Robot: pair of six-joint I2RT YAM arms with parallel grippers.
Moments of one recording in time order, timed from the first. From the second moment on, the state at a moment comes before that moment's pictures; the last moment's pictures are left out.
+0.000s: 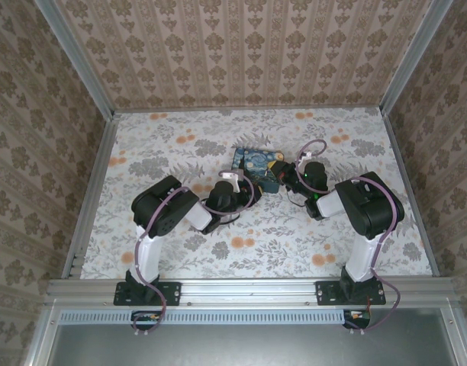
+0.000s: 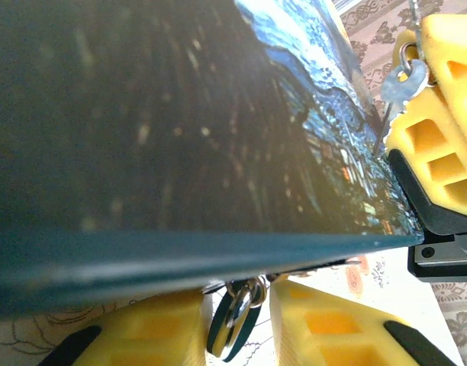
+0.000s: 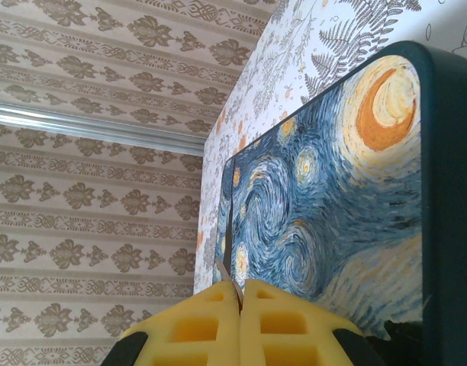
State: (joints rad) left arm -0.81 2.07 0.72 1.03 0.18 -0.89; right arm 0.29 1.86 0.60 1.08 -0.40 1.21
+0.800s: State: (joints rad) left arm -0.74 2.04 0.69 1.03 0.26 -1.00; right arm 0.28 1.61 0.50 0.94 -0.47 1.18
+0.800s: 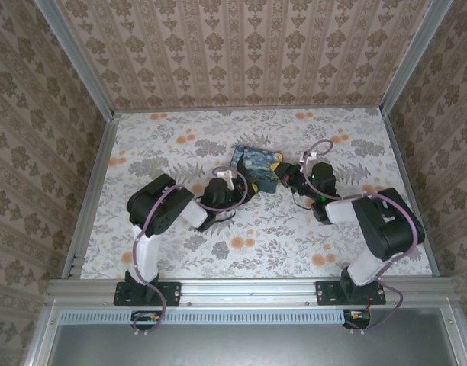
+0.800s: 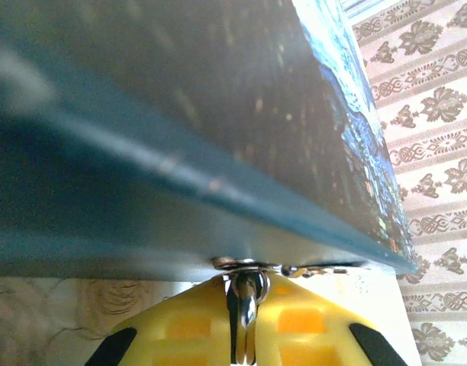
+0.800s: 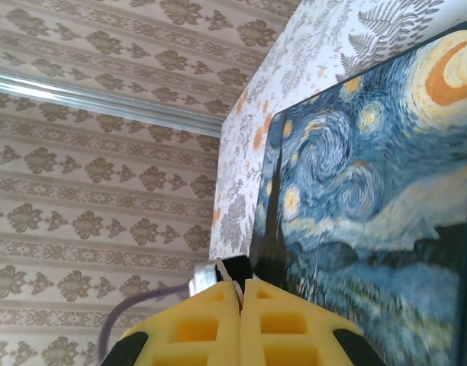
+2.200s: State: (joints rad) left arm -0.68 2.01 0.67 1.12 0.42 -1.30; right arm 0.39 1.76 0.33 1.10 -0.45 1.26
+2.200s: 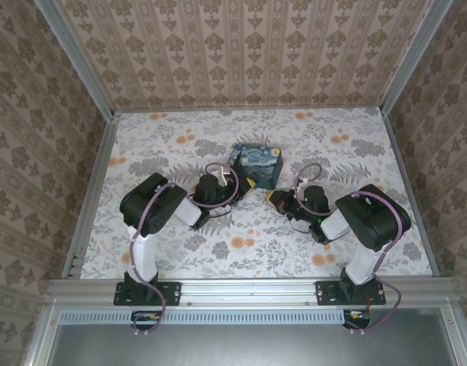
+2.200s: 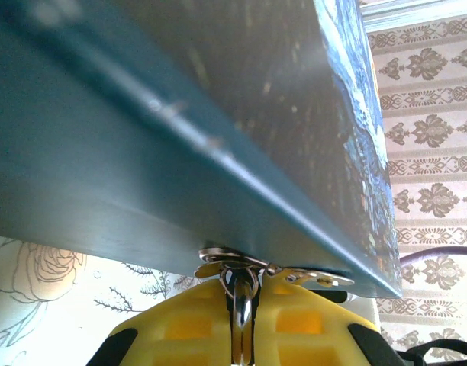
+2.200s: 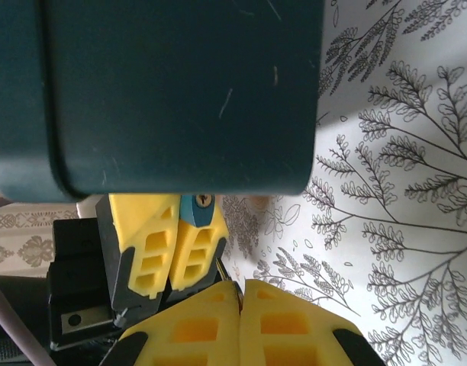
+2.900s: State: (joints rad) left arm -0.70 2.01 0.67 1.12 0.42 -1.31; right arm 0.39 1.80 0.39 1.10 -0.42 1.26
